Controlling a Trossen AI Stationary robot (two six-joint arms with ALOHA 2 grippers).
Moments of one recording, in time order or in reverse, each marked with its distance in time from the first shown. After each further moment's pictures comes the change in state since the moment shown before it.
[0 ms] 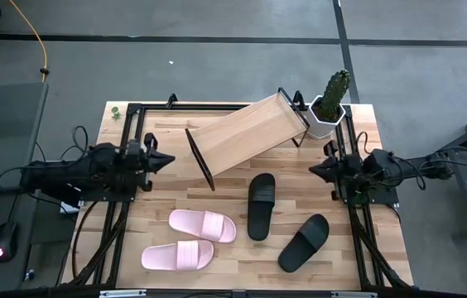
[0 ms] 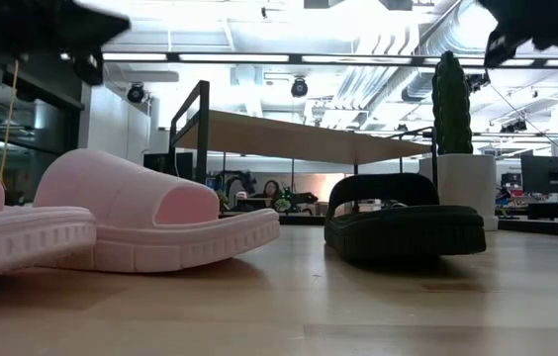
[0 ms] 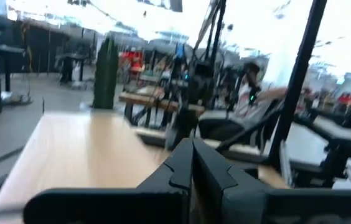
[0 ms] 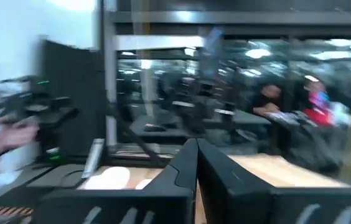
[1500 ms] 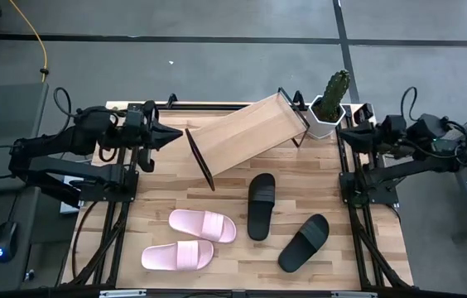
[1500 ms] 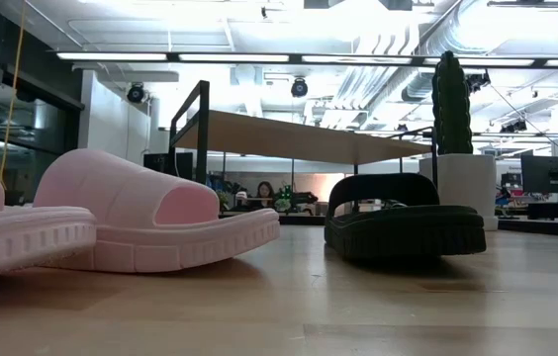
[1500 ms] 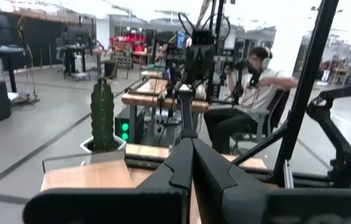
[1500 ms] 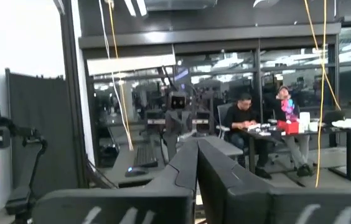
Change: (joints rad) left arm 0.000 0.567 0.780 -0.309 0.001 0.084; right arm 0.000 0.343 0.756 -0.396 0.178 0.077
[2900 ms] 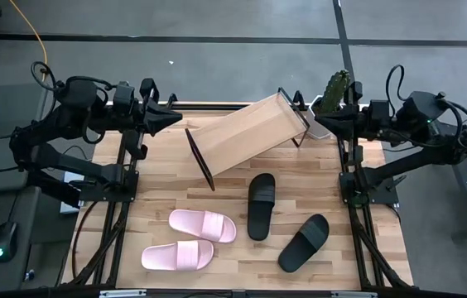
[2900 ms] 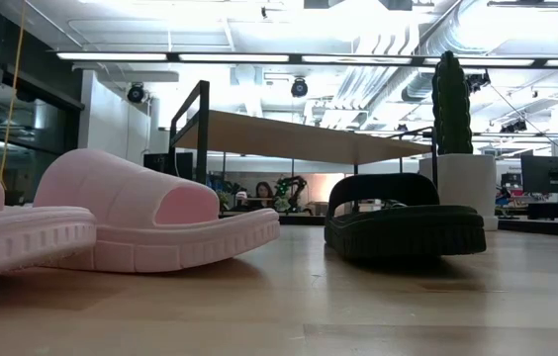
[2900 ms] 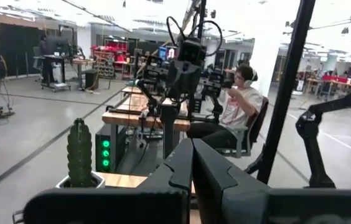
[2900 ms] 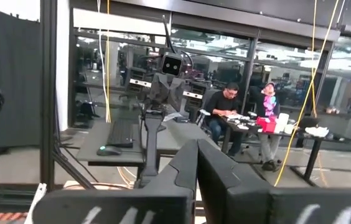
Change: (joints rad) left arm 0.000 0.262 0.483 -0.186 0.068 -0.021; right arm 0.000 0.416 0.509 -0.208 0.032 -0.174
